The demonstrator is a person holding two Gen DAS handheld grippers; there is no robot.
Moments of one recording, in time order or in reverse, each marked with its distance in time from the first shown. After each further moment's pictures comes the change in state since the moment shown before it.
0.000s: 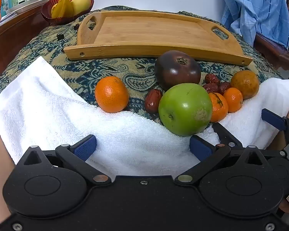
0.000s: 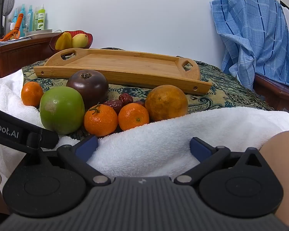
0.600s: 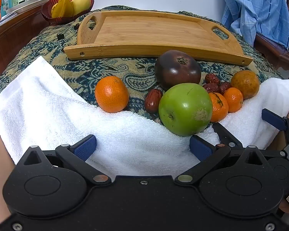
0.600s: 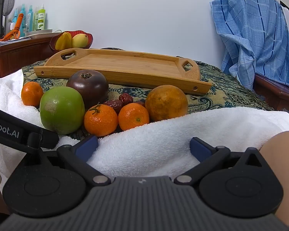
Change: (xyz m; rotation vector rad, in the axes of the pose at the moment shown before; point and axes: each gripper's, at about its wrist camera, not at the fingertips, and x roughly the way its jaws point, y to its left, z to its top) left arm 0.000 0.000 0.000 0.001 0.001 0.002; right arm 0.000 0.000 0.000 -0.001 -0.001 0.000
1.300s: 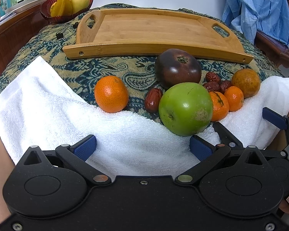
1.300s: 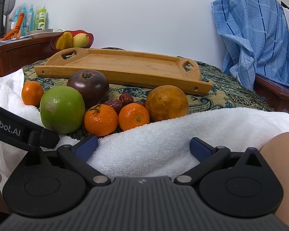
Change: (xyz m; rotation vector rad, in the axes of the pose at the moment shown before) left arm 0.003 -0.001 0.002 0.008 0.016 0.006; right arm -0.001 0.000 0.000 -0.003 0.000 0.001
